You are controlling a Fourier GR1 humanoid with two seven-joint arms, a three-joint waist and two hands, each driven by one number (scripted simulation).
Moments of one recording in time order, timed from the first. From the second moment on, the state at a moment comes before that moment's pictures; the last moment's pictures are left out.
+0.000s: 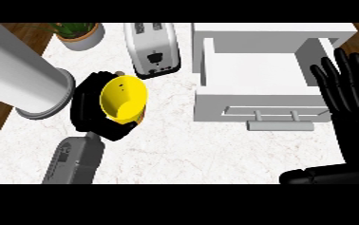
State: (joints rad) left arm -0.29 0.03 0.05 -1.29 0.28 -0.17 -0.53; right arm -0.07 -0.10 -0.09 -2.12 -0.18 0.14 0.21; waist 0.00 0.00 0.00
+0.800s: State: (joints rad) left arm -0.70 0.01 -0.01 -1.34 0.23 0.12 -0.19; right arm -0.07 -0.10 -0.09 -2.08 -0.16 0.15 0.16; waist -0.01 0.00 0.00
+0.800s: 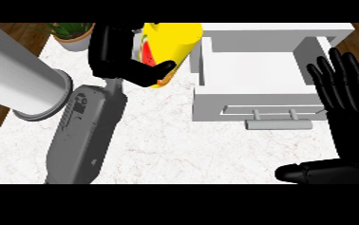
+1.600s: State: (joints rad) left arm -1.04 0.00 -0.11 -0.96 0.26 0.29 -0.21; right arm -0.08 -0.09 -0.08 -2.06 -0.16 0.16 0.15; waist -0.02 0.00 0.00
